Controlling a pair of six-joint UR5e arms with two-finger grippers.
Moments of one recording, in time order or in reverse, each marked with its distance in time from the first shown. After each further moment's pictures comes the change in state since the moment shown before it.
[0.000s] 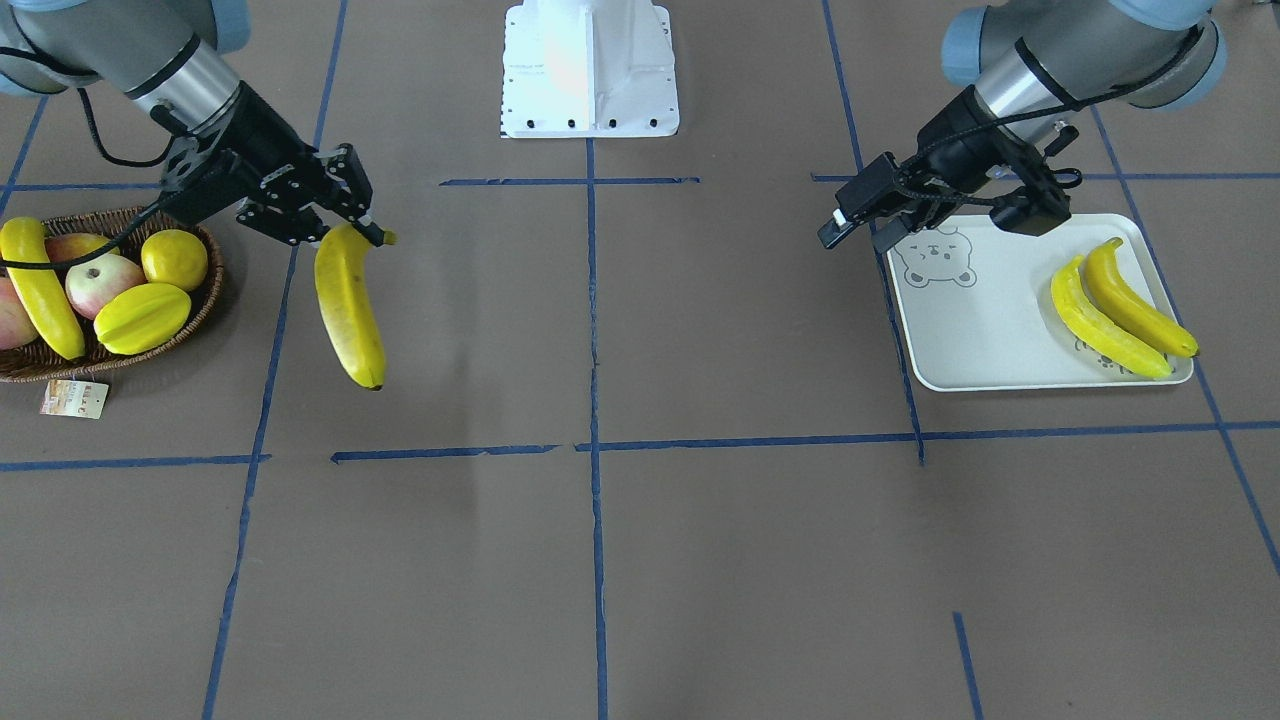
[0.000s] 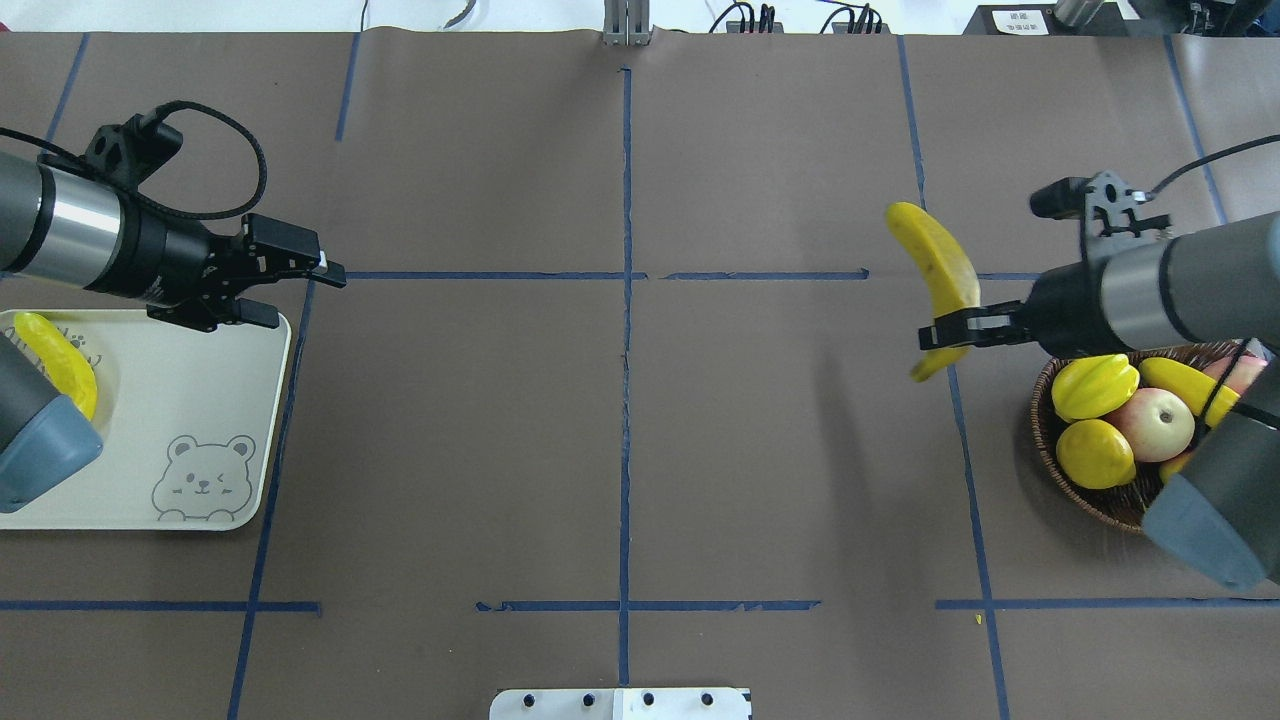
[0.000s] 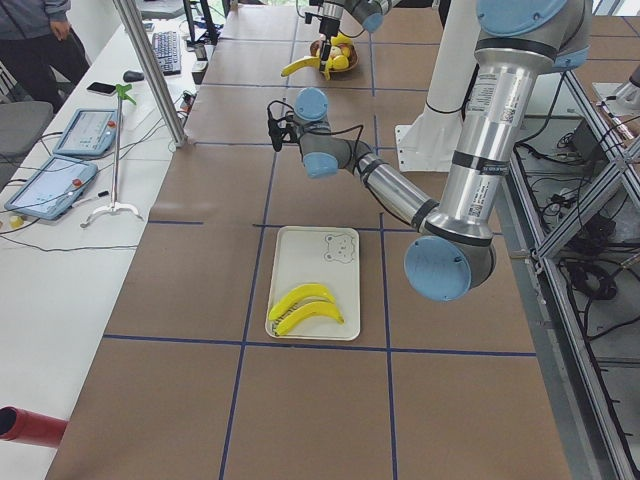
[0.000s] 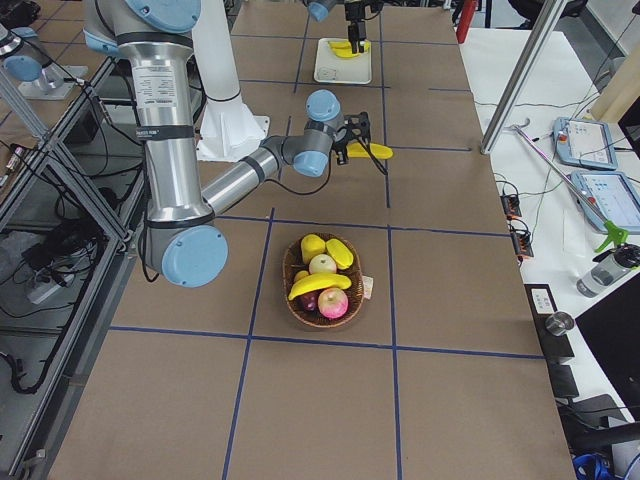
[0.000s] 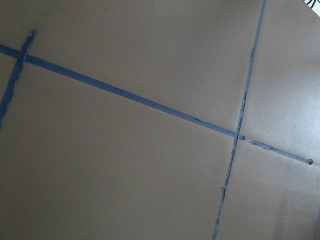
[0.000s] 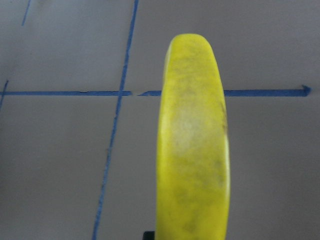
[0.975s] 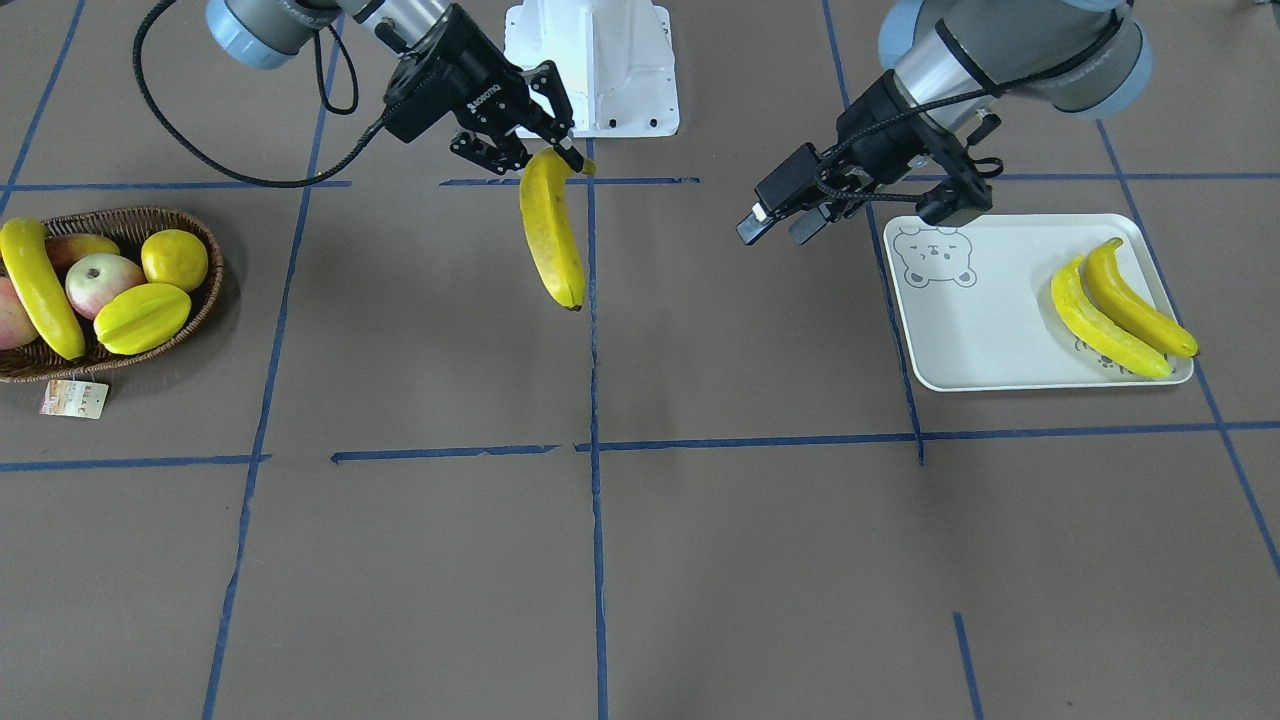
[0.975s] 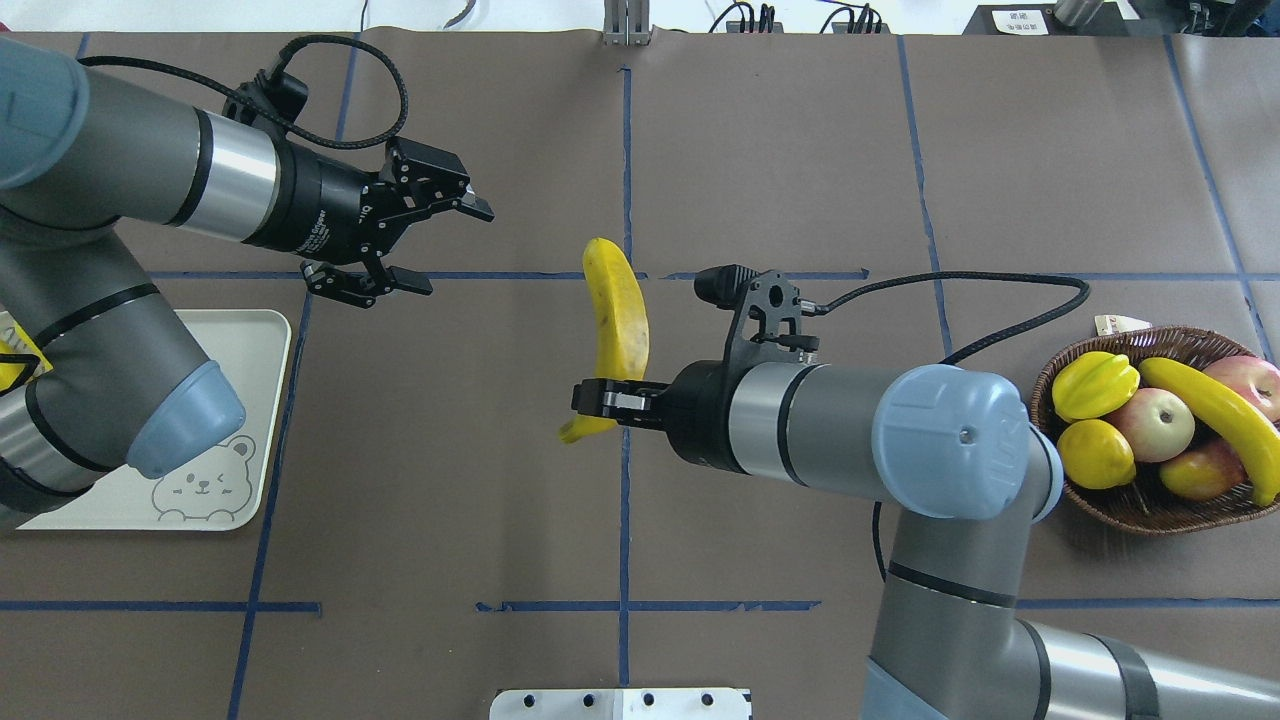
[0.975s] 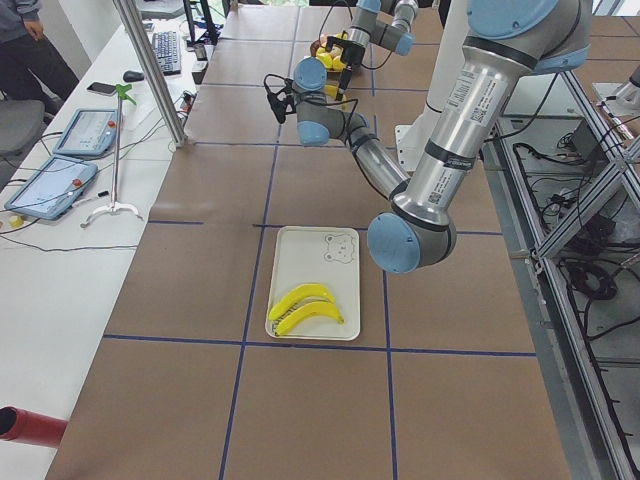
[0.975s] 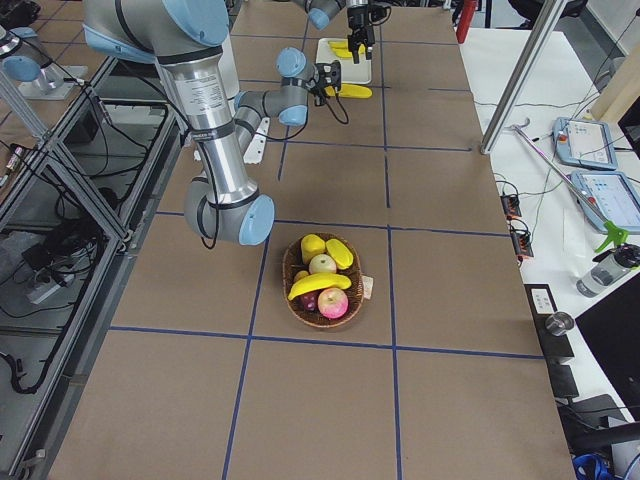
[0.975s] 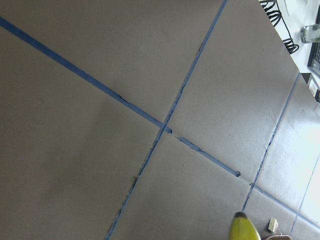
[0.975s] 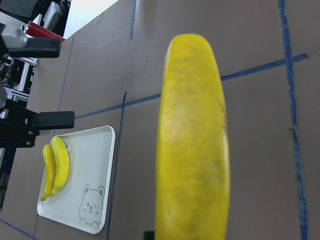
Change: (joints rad) left arm 0.076 -0.200 0.057 0.017 0.078 -0.286; right arm -0.333 0.321 -0.065 0.000 -0.406 0.247
